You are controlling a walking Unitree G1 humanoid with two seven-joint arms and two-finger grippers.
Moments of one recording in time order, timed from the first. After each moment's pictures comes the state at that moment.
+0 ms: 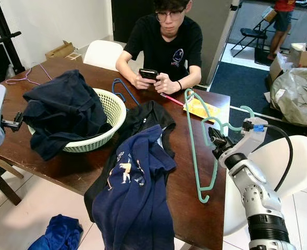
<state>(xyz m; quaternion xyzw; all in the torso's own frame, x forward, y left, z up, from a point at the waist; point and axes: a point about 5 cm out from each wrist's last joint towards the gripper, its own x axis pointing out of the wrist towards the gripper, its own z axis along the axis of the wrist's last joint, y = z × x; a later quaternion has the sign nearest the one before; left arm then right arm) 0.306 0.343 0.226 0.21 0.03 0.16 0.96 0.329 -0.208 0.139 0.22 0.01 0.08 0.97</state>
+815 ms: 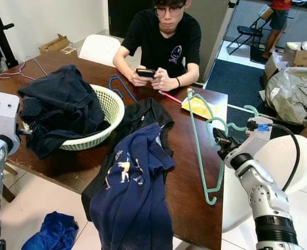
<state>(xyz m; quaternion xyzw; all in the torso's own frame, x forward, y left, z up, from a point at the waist) 0.322 0.340 0.194 0.17 0.05 0.14 0.97 0.325 -0.220 0.142 0.19 0.02 0.08 0.98</state>
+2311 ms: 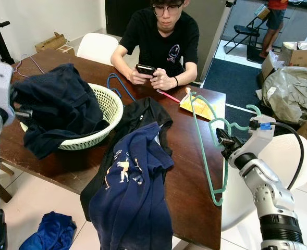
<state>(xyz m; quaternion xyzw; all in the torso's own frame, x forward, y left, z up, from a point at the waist) 0.345 0.334 0.268 0.19 -0.08 0.12 0.97 0.326 -0.229 0.144 0.18 0.02 0.07 0.98</state>
